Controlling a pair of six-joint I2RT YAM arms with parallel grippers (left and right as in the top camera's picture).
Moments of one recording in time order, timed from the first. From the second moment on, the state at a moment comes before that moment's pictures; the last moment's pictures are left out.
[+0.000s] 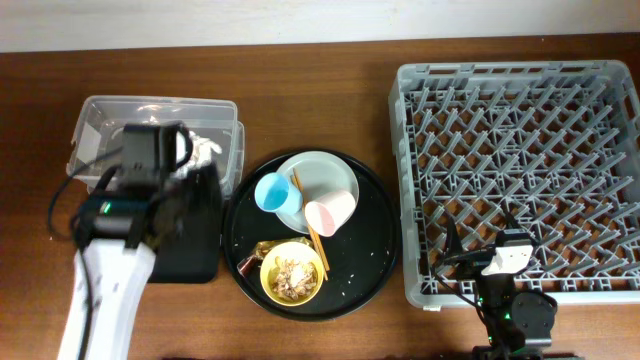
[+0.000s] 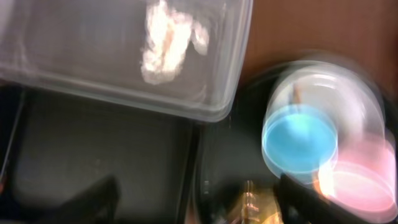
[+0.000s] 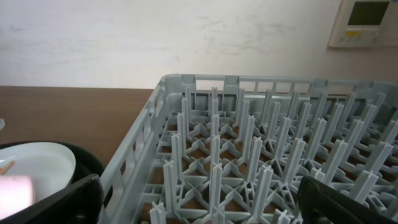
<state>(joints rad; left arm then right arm) -0.08 1.24 1.22 -1.04 -0.04 -0.23 -0.03 0.01 0.01 -0.07 -0.07 -0.01</state>
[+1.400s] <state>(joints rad) -0.26 1.47 1.39 -0.97 -0.13 0.03 -0.03 0.01 0.01 -0.07 -0.07 -0.01</state>
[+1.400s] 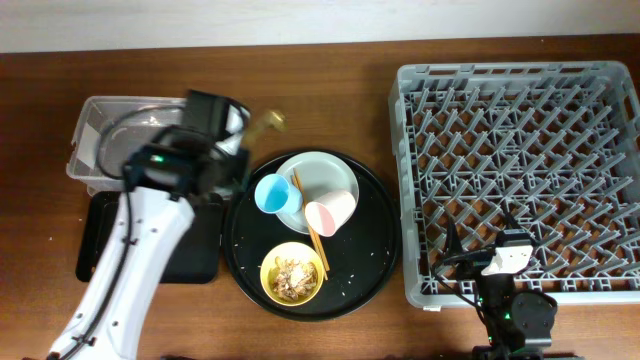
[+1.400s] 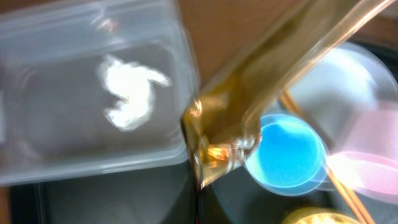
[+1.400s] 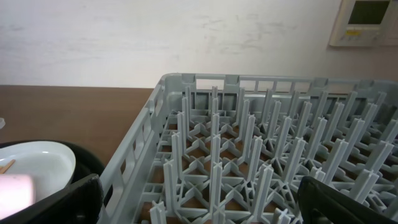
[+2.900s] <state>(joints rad) -0.89 1.61 0.93 -0.74 0.03 -0.69 -0.03 0.01 0.01 -0.07 -0.07 -0.01</state>
